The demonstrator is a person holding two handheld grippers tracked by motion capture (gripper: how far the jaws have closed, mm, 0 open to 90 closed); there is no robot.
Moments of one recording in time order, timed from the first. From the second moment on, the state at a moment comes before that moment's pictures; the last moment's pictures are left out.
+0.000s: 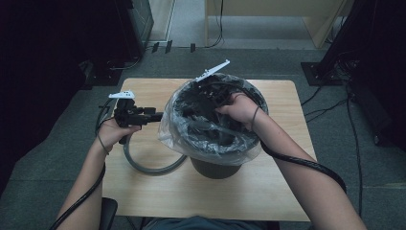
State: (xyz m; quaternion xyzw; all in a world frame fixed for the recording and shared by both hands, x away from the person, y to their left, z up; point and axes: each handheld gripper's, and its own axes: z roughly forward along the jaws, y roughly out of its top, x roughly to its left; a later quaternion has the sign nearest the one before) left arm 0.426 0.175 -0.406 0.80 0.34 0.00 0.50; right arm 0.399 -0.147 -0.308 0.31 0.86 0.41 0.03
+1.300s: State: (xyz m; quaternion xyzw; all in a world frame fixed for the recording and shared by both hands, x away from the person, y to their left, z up) left arm 0.435 0.192 -0.423 0.80 0.37 0.02 0.47; right arm 0.402 -0.179 -0.288 0.34 0.84 0.42 0.03
